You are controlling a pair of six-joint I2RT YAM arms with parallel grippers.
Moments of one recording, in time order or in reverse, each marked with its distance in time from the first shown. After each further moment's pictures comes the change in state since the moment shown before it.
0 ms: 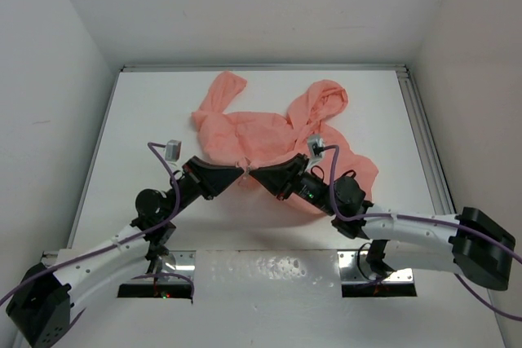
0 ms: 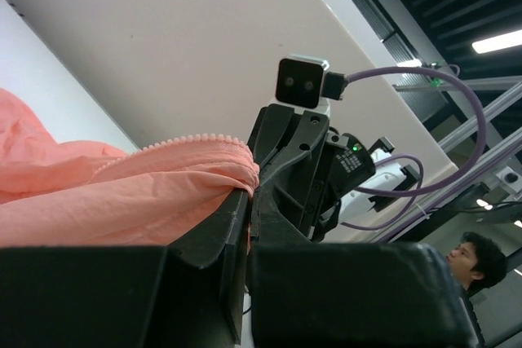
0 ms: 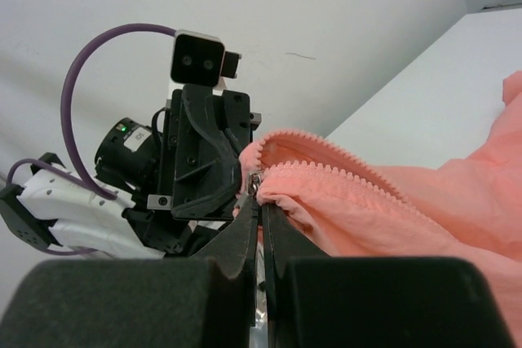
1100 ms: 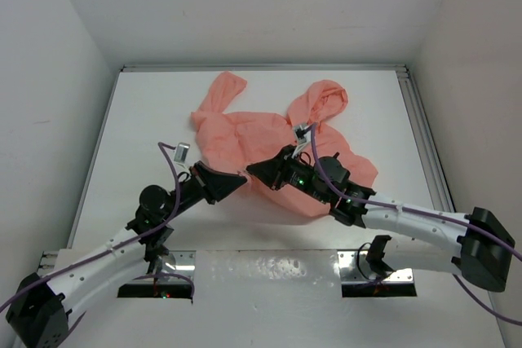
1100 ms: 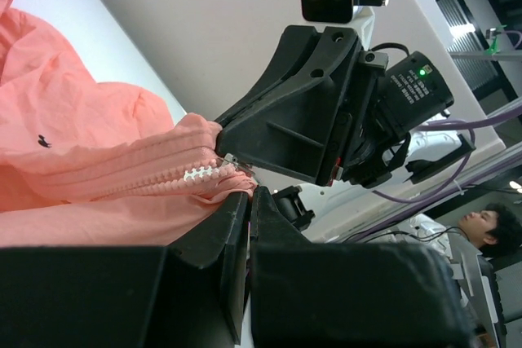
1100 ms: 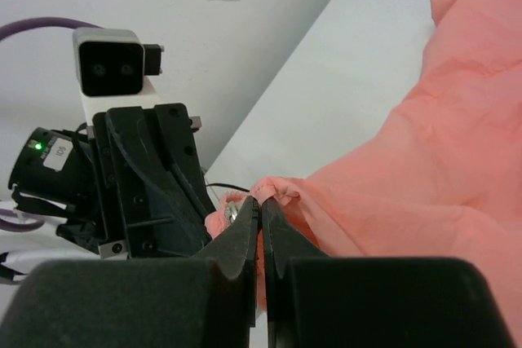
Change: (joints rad) left arm 0.000 -0.102 0.019 -0.296 0.050 0.051; right arm -0.046 -0.006 0.209 -0.529 0.034 0.070
